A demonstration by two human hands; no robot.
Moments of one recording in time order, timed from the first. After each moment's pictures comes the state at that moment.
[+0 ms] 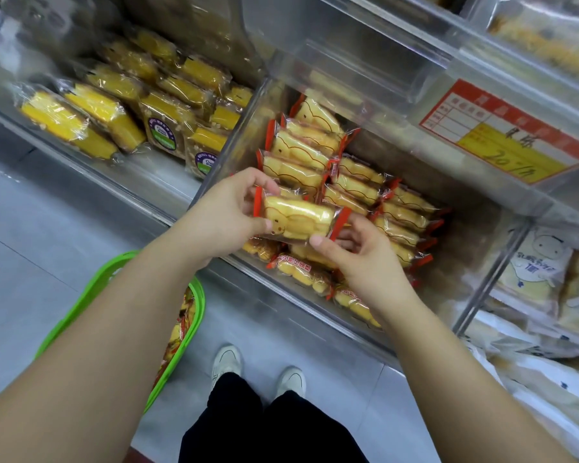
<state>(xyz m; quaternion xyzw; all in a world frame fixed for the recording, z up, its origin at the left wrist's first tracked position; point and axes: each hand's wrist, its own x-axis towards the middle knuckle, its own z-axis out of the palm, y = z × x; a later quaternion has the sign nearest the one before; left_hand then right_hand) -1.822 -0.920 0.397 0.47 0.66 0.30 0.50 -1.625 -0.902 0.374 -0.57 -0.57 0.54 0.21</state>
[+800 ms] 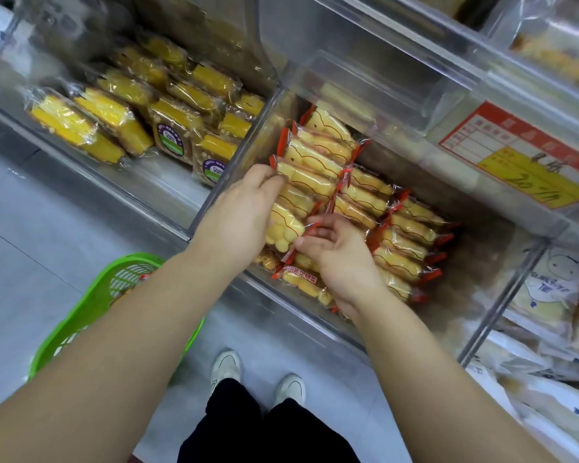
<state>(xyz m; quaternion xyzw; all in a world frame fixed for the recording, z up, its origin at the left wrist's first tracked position) -1.812 -0.910 0.389 0.67 0.71 0.13 0.15 -1.663 -0.888 0.360 -0.56 -0.48 0.64 0.23</state>
